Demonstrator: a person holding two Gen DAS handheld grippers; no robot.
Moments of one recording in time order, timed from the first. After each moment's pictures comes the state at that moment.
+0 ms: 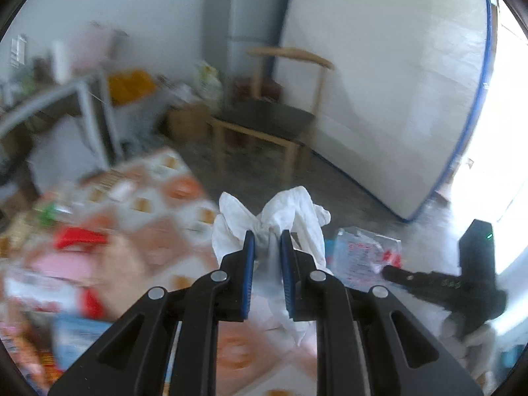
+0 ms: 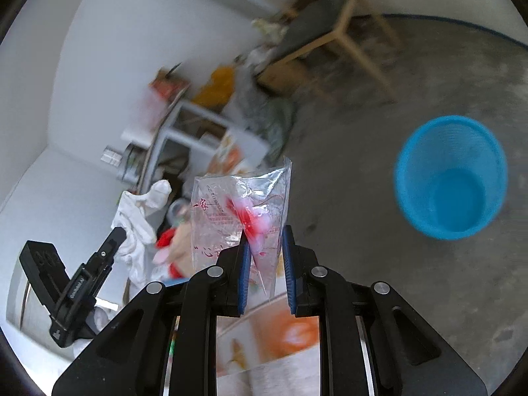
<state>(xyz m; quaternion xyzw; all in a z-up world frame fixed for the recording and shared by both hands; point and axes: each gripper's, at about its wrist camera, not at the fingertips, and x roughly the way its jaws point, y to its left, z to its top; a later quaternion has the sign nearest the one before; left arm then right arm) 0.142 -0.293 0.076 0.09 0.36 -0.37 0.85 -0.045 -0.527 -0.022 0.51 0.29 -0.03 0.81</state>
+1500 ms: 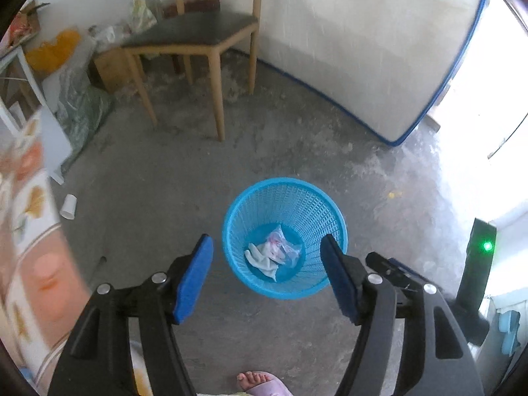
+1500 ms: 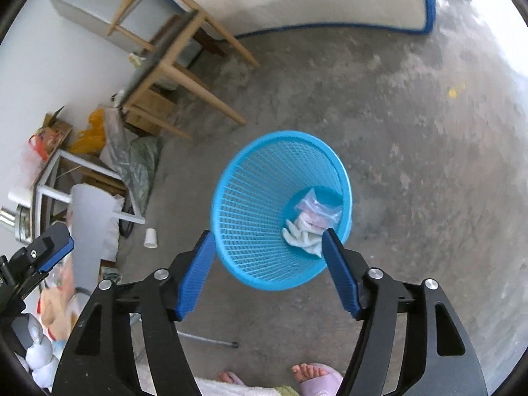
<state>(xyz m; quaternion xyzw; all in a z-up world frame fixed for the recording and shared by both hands) 0.131 -0.479 -0.051 0.19 0.47 -0.41 0.76 -0.084 -0.623 -0.139 0.47 0.35 -0.24 0.77</state>
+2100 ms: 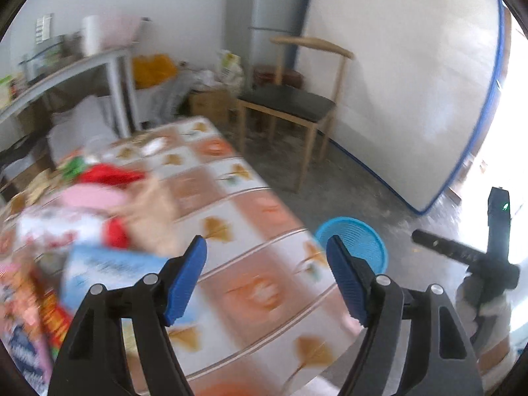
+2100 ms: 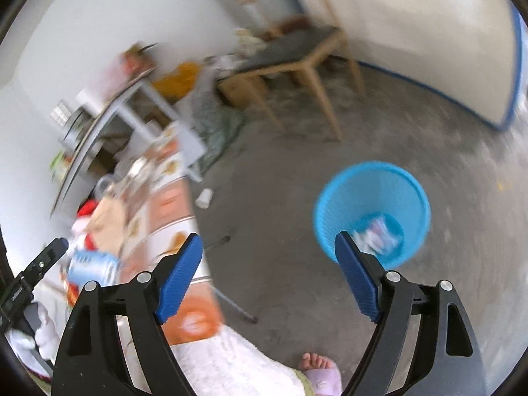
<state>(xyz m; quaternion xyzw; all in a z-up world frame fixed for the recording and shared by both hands) 0.105 -0.195 0.049 0.08 0.36 -0.31 0.87 -0.046 -0.493 -0.011 0.29 0.34 -0.08 0.89</state>
